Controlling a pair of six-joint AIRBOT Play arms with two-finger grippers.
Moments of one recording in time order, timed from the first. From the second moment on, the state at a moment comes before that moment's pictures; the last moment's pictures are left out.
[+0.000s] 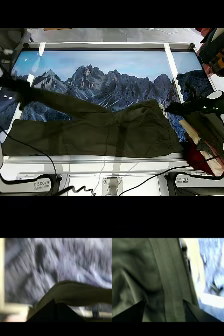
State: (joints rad) left arm 0.23 -1.49 1.58 1.76 -1.22 -1.29; right arm -0.41 -1.48 1.08 -0.90 1.21 0.98
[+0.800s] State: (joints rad) left arm 0.20 -1.58 1.58 1.77 -1.32 -1.29; right arm -0.23 -1.75 1.29 -0.82 1.05 0.93
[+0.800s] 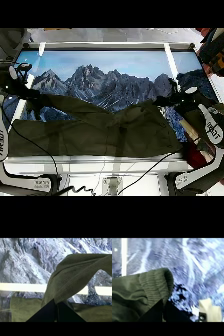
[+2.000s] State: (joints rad) left arm 0.20 -1.55 1.58 1.83 -1.31 -1.29; right arm -0.37 -1.59 1.38 -1.40 1.10 1.35
